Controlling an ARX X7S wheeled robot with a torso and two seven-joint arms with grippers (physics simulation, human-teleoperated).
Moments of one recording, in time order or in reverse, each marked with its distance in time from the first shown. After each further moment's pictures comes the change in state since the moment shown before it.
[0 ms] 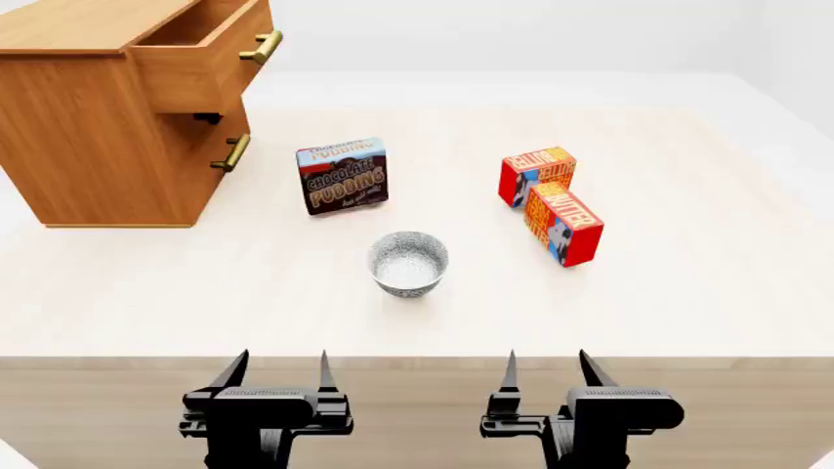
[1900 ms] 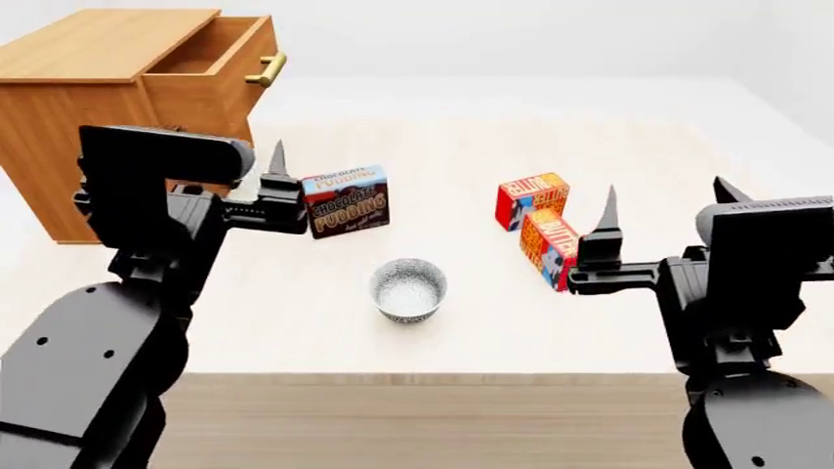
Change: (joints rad) left arm -0.663 -0.253 0.030 0.578 -0.285 -1.032 -0.092; right arm 0.439 0.302 0.005 -0.819 0.147 1.059 0.139
